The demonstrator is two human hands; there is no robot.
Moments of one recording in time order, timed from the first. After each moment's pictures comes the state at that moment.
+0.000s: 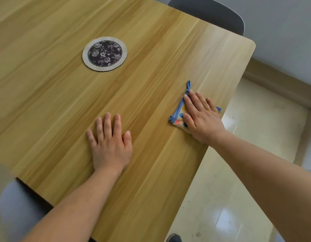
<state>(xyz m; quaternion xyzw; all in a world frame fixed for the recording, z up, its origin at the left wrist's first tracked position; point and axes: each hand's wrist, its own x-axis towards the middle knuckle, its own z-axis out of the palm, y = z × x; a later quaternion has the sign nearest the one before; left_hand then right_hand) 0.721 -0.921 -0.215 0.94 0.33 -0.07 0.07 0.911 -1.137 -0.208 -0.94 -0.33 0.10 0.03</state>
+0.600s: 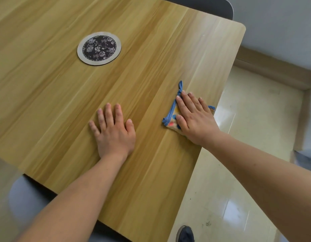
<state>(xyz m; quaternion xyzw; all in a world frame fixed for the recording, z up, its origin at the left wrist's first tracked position) 0.721 -0.923 -0.219 0.94 0.33 -0.04 0.07 0.848 -1.138 -0.214 -0.94 -0.31 0.10 0.04</state>
